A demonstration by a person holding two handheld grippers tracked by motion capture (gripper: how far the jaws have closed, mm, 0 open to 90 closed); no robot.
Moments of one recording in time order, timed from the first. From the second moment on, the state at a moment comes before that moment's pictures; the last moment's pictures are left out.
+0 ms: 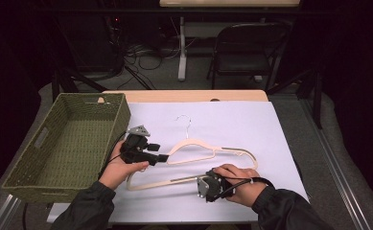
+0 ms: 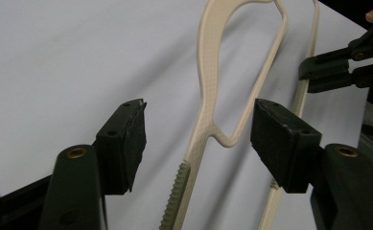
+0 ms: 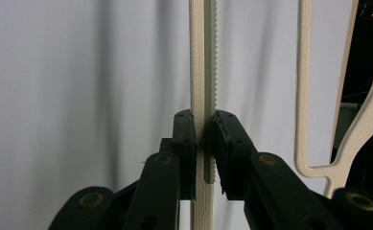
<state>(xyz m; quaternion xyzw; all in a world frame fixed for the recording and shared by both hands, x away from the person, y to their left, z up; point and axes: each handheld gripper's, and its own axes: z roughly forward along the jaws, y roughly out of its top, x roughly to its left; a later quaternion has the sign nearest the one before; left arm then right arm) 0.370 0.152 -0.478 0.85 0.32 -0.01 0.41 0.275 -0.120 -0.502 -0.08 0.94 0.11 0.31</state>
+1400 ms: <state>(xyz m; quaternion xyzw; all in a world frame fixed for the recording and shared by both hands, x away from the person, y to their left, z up) 0.380 0.137 -0.500 0.87 0.30 -0.10 0.37 0.278 -0.119 -0.501 -0.09 0.94 0.11 0.32</state>
